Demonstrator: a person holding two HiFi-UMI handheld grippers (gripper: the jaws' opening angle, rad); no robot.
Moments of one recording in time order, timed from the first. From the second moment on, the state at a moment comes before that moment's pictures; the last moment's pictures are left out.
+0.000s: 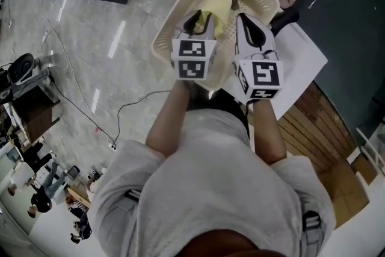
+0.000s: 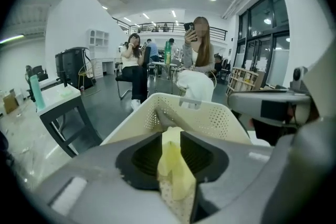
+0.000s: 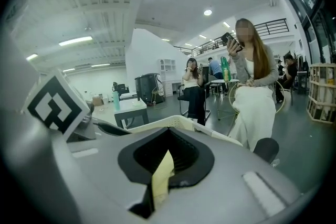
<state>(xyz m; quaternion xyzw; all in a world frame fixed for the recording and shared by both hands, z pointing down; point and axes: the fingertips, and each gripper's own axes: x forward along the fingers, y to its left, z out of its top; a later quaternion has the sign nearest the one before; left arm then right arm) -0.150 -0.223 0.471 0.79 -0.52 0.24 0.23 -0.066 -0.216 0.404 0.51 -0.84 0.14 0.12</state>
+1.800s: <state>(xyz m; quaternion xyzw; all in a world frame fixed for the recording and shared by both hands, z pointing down) -0.004 -0.124 0.321 0.85 -0.51 0.09 0.09 0.049 -0.116 0.292 0.55 -0.83 0.02 0.06</state>
